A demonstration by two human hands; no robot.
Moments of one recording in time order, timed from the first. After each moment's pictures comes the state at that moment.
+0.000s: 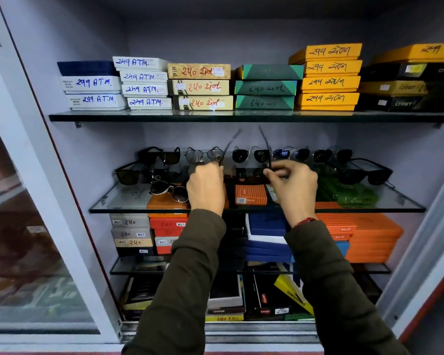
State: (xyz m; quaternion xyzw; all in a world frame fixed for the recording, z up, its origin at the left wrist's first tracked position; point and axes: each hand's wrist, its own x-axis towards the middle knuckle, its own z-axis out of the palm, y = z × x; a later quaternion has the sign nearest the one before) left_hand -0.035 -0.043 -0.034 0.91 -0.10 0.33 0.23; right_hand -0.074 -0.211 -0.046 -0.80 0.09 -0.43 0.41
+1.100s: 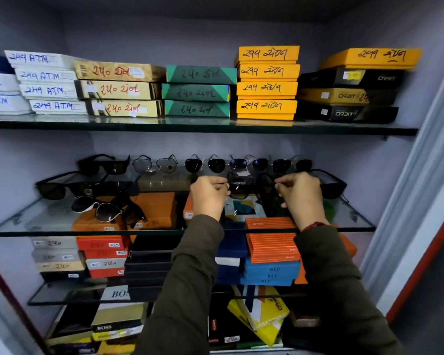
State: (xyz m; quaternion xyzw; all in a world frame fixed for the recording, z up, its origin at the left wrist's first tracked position) left_hand 0.005 -0.197 -0.058 0.74 -0.07 0.08 0.66; right_hand -0.052 -0.390 -0.056 -0.86 0.15 -0.34 0.35
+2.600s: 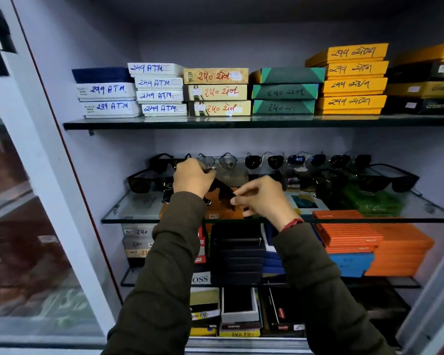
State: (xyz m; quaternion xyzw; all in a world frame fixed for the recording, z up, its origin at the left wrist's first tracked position) left_hand 0.031 0.013 -0.012 0.89 -0.03 0.17 0.42; right_hand -0.046 -0.142 -0.034 -0.83 0.05 -0.12 0.54
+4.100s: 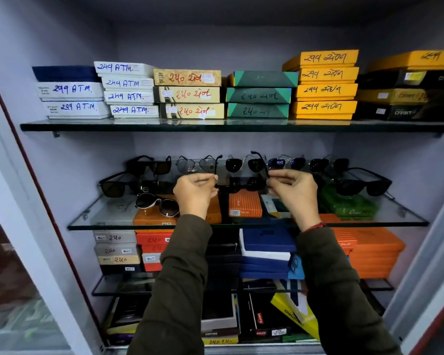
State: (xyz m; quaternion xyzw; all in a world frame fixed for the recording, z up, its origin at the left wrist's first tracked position) left_hand 0.009 -0.051 -0.046 0.68 -0.02 0.14 0.72; right_hand -0.045 -0.247 -0.048 -0.74 0.07 -0.35 0.57
